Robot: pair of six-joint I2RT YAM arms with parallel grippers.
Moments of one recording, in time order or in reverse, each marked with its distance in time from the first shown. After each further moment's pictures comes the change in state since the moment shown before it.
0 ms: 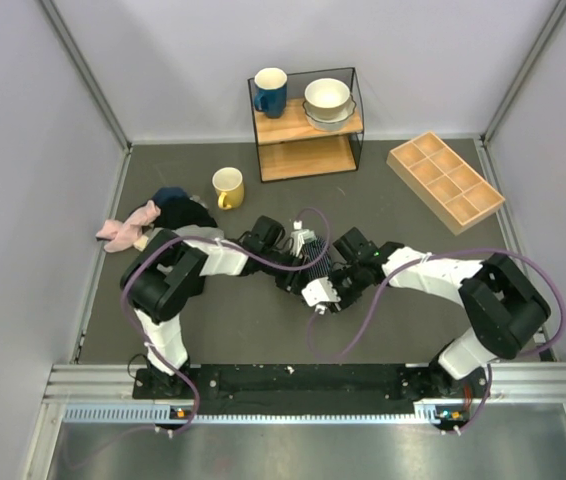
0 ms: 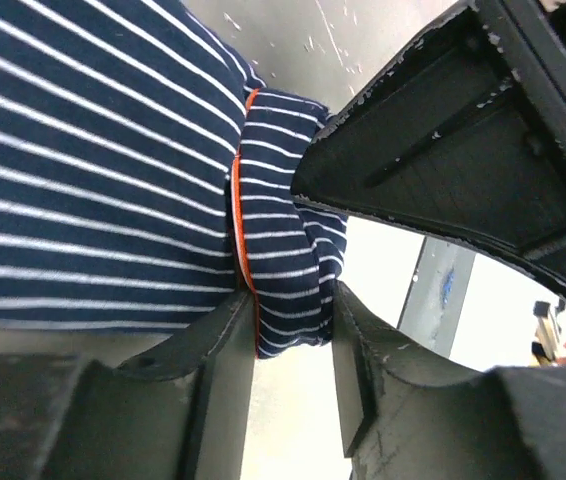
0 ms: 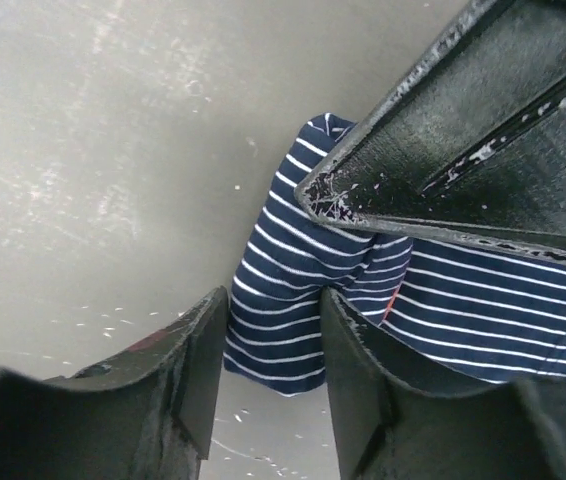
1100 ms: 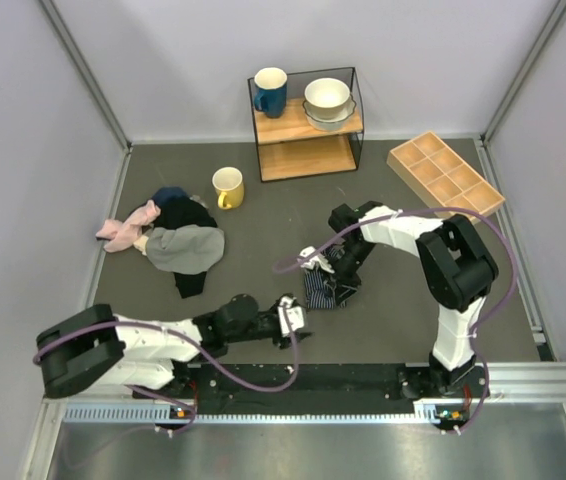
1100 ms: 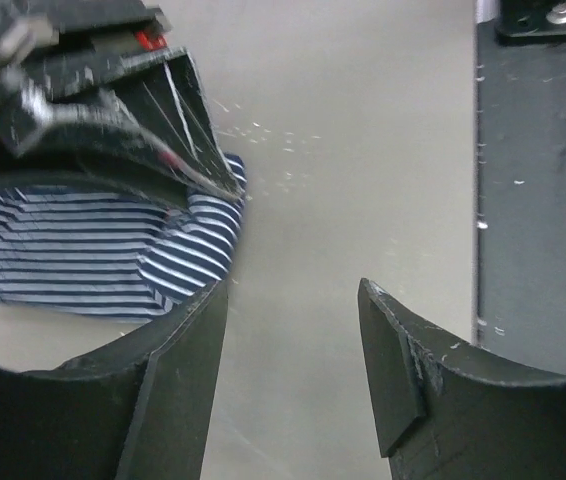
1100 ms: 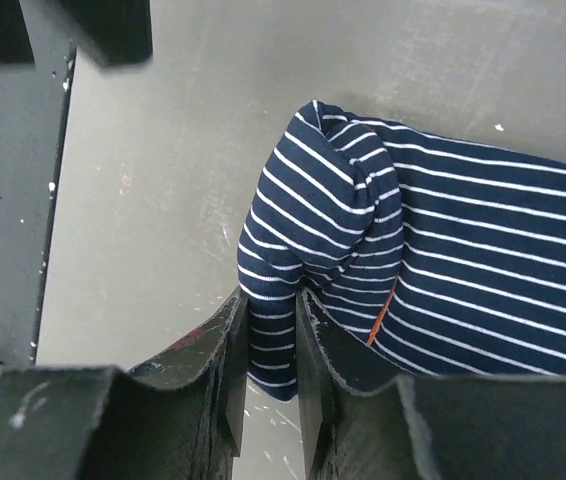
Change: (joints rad) left arm -0.489 -0.712 -0.729 0.702 -0.666 0.449; right arm -0.129 0.359 0.417 -0.556 -0.232 0.099
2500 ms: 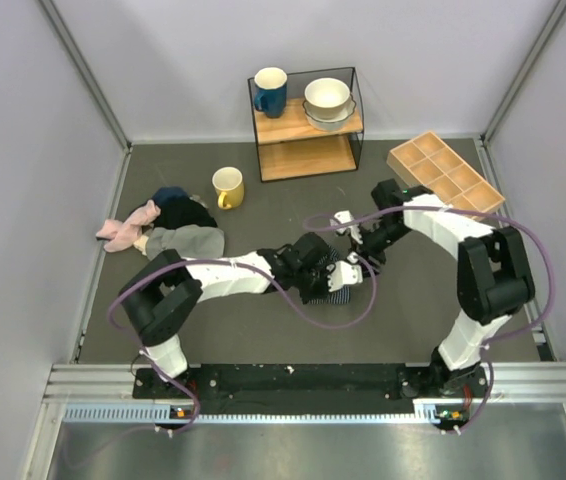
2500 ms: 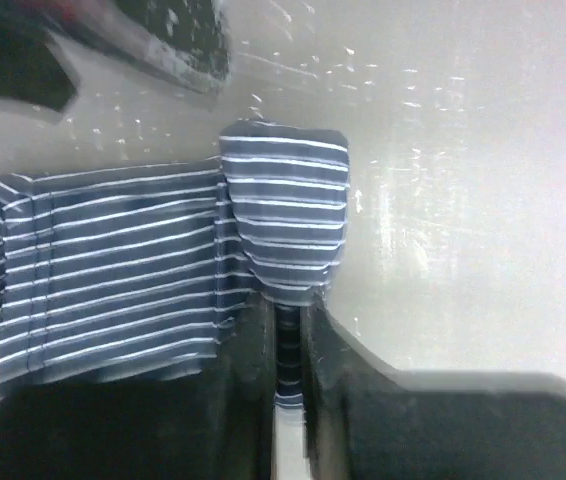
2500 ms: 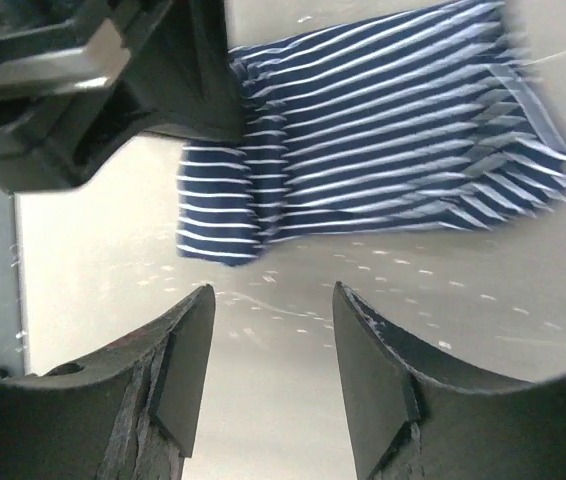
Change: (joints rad) left arm 0.126 0.571 0.827 -0.887 0.017 0.275; right arm -0.228 -0.132 -0.005 -0.009 -0.047 0.075
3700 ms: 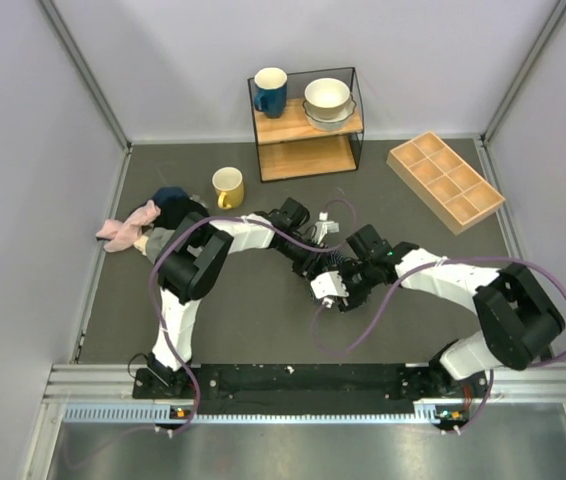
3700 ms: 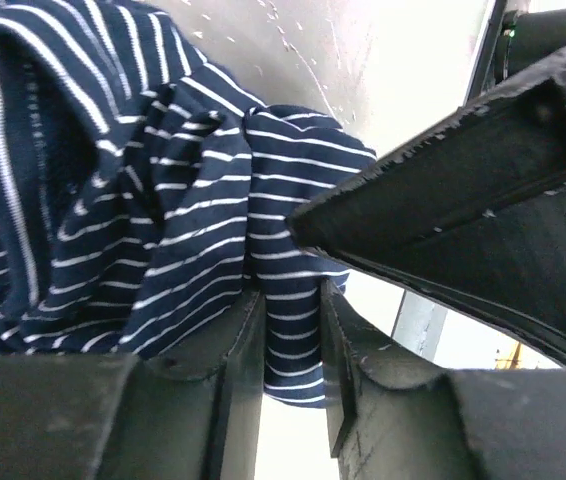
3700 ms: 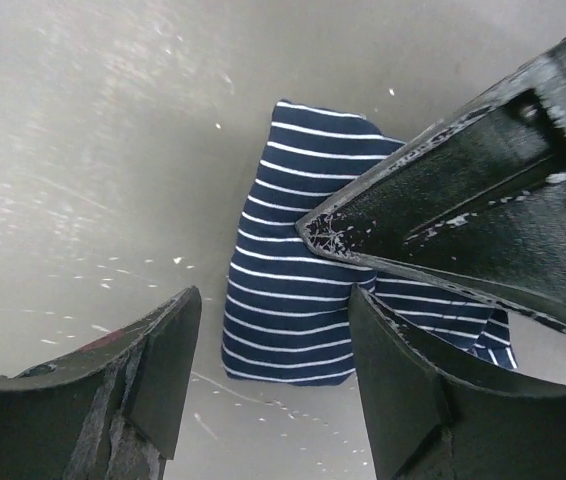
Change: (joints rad) left arm 0.327 0.372 0.318 -0.235 0.695 -0.526; right arm 0.285 -0.325 -0.451 0.560 0.268 -0.134
